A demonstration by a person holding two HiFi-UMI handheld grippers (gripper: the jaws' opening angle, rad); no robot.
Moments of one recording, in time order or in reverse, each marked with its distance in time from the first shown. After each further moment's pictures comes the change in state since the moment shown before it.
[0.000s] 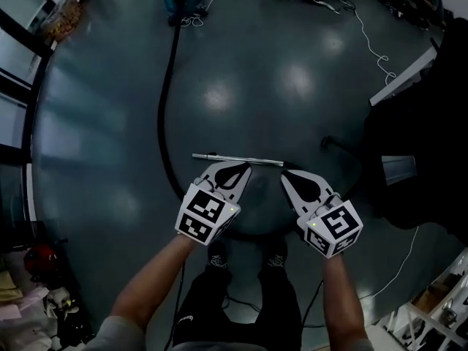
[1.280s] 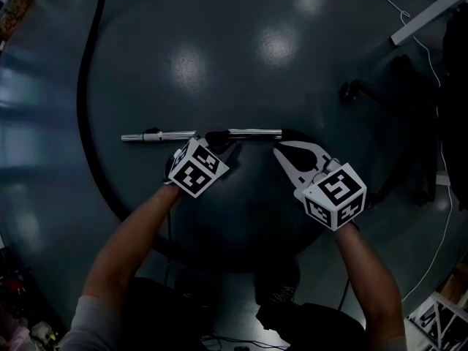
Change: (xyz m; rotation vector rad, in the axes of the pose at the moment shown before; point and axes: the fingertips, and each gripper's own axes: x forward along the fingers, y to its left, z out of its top) left arm 0.360 0.087 -0.476 0.205 0.340 -0.194; right arm 0.185 -0.201 -0.436 -0.006 0.199 -0.040
